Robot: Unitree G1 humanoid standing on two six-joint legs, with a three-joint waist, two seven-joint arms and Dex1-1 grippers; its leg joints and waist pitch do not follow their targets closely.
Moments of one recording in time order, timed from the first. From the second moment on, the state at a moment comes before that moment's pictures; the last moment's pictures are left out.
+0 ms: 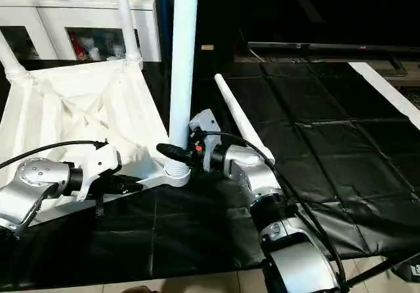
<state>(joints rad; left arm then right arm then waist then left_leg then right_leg) -0.41 0.62 -0.27 0.35 -0.08 0.17 -1.13 -0.70 -0.06 0.14 0.79 0.22 0.07 0.92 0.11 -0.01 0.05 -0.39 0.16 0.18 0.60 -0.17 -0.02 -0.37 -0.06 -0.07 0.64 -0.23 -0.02</state>
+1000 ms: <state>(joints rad) -0.45 0.52 -0.26 0.39 -0.07 0.24 -1.06 -0.51 -0.09 0.09 0.73 0.21 -0.21 0.90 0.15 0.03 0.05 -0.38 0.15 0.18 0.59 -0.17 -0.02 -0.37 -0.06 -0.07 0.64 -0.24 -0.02</state>
